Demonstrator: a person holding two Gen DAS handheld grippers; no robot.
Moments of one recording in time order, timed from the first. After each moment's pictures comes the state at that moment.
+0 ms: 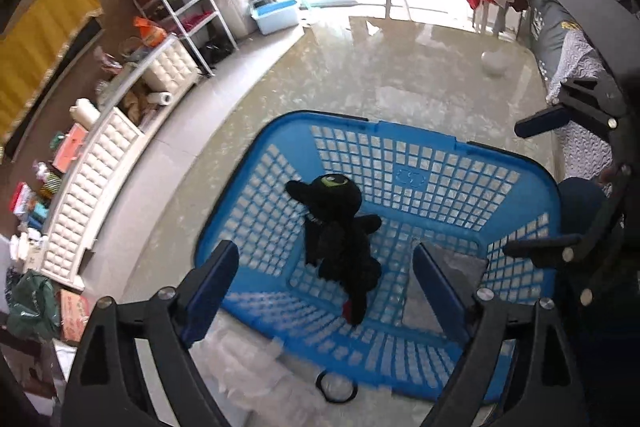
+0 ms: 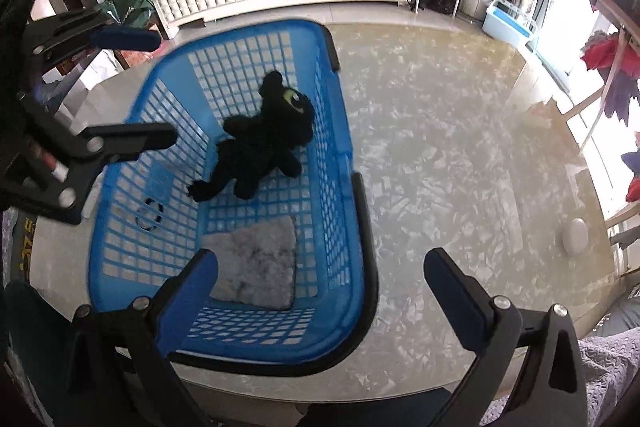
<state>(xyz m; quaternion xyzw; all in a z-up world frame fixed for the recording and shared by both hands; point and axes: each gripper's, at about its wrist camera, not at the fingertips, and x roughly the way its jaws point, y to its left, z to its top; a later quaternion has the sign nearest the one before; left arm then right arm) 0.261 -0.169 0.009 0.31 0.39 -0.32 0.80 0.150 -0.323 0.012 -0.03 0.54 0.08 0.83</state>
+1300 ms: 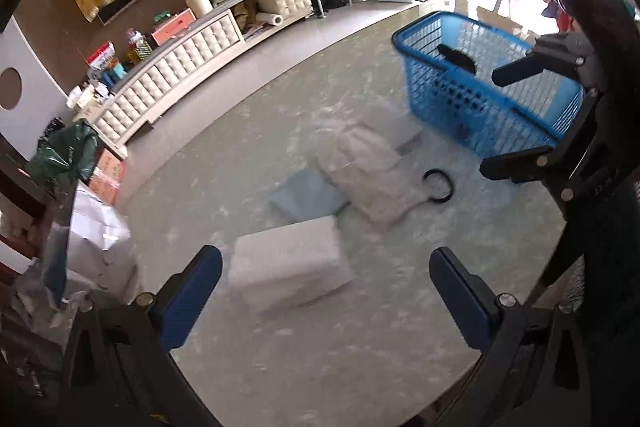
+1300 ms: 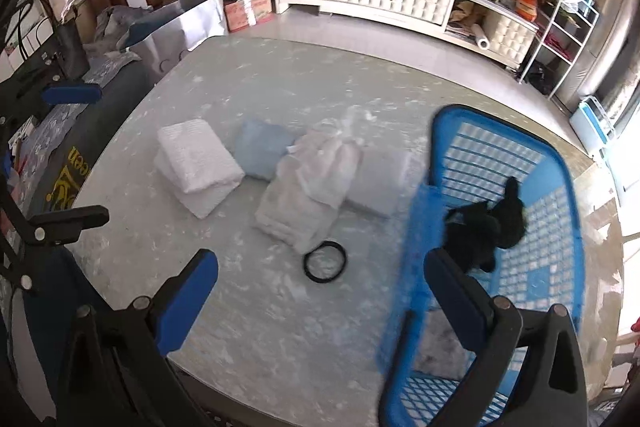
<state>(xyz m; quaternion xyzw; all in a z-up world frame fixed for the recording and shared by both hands) 0.166 0.072 0.001 0.21 0.45 -0.16 0.85 0.154 -0.118 0.023 -0.14 0.51 0.23 0.81</state>
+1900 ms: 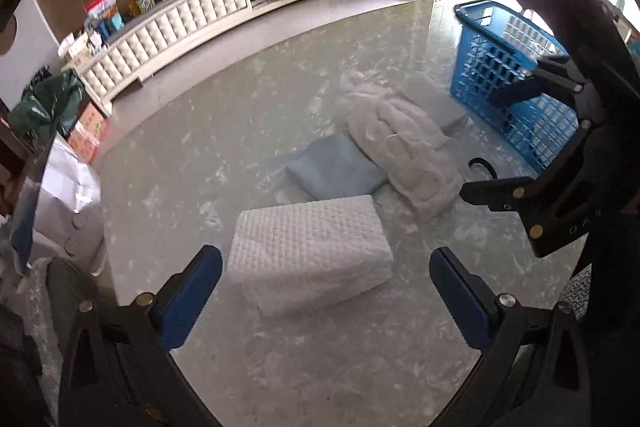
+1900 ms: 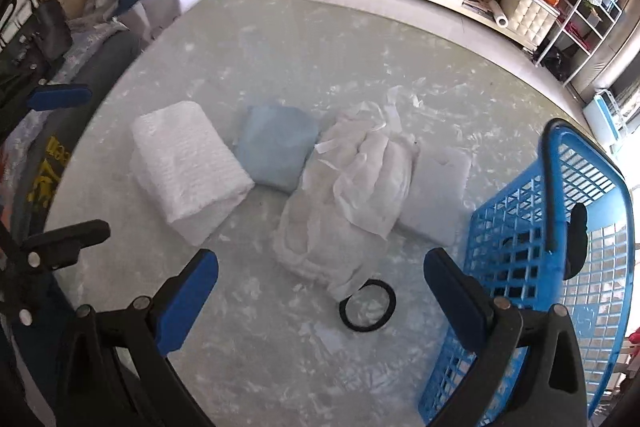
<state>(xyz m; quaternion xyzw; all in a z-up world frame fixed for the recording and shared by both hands) 0.213 0.125 -0.056 0.13 0.50 -0.16 0.84 0.192 -0.052 -0.029 -0.17 0.56 0.22 0.78</state>
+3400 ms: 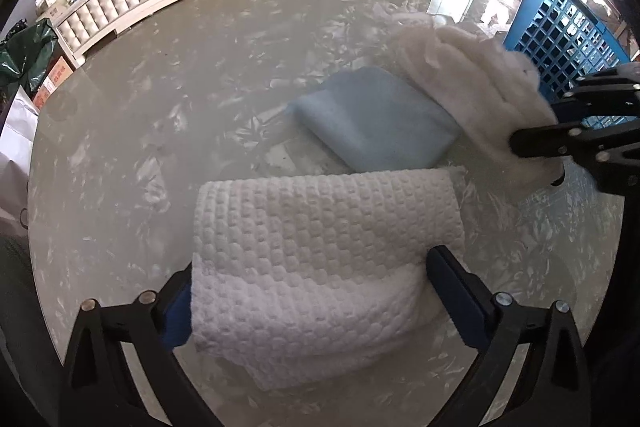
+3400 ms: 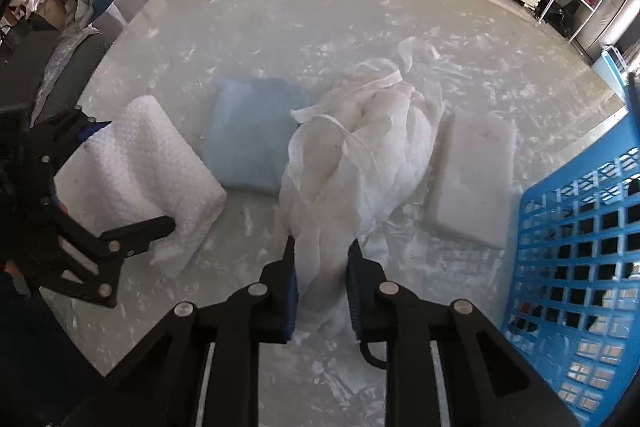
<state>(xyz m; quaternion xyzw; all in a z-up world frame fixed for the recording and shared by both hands) 0.256 0.147 -0.158 0.08 0.55 -0.18 0.81 0.206 -0.037 -0.085 -0.13 0.62 0.20 0.75</state>
